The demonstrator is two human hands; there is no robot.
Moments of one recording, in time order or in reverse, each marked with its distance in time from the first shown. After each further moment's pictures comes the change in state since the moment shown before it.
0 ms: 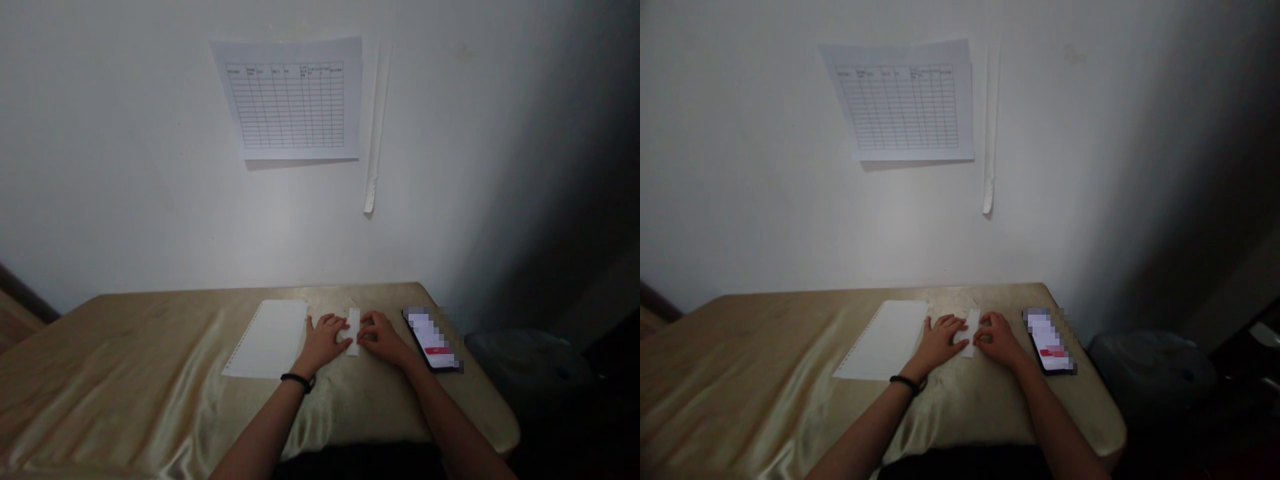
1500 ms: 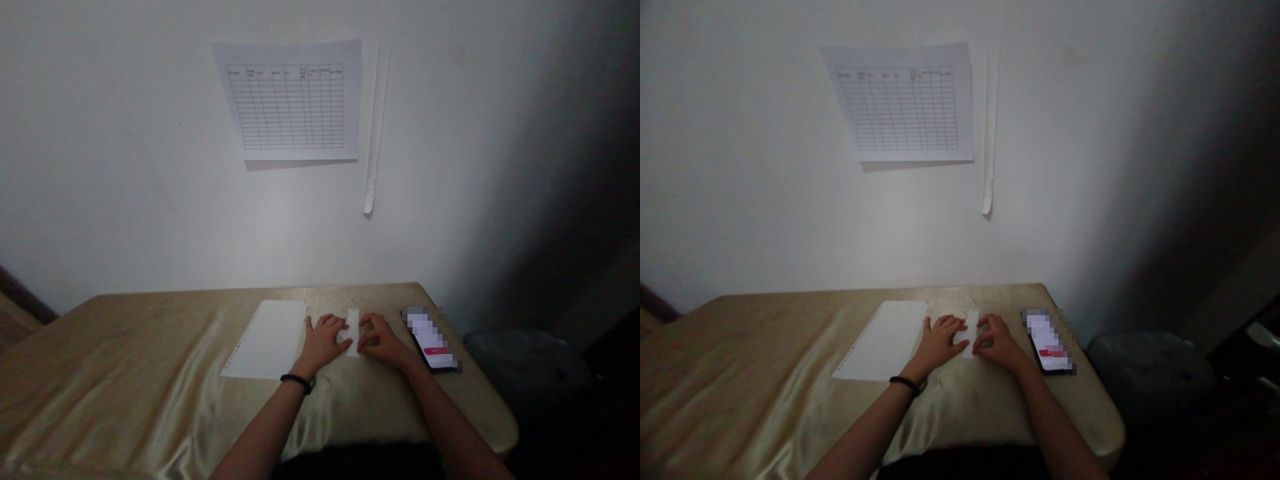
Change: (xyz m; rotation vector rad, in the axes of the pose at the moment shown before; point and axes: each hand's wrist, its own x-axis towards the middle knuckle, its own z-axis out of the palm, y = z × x) left_hand 0.000 0.001 0.000 -0.009 0.017 -0.008; right_hand -0.006 -0.003 -0.002 0.137 -0.042 -0.008
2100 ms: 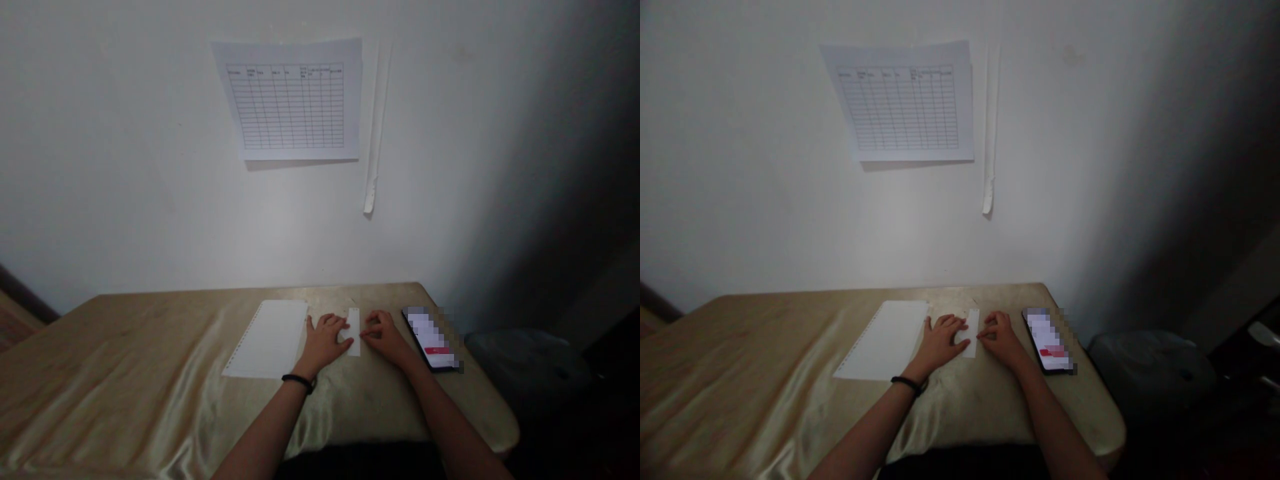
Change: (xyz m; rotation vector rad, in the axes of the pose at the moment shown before) left_hand -0.001 0.002 0.000 -0.008 0.034 -0.003; right_hand 0.001 0.015 0.005 -0.012 0.152 0.089
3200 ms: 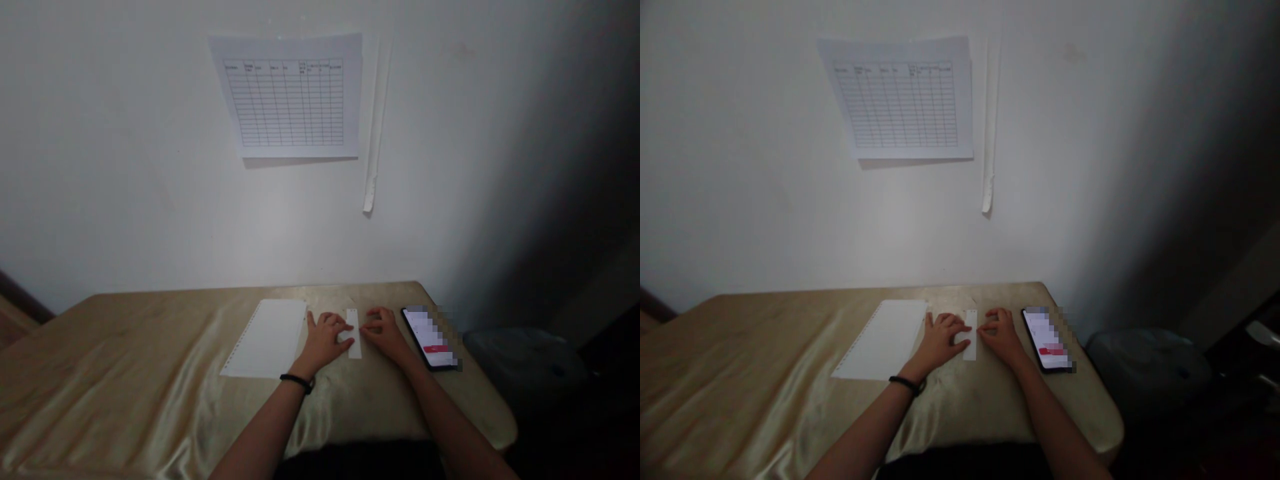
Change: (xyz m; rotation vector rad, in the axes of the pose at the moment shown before) left_hand 0.001 0.000 -0.002 -0.025 0.022 0.088; right_hand 0.005 0.003 0.003 -0.058 0.132 0.037
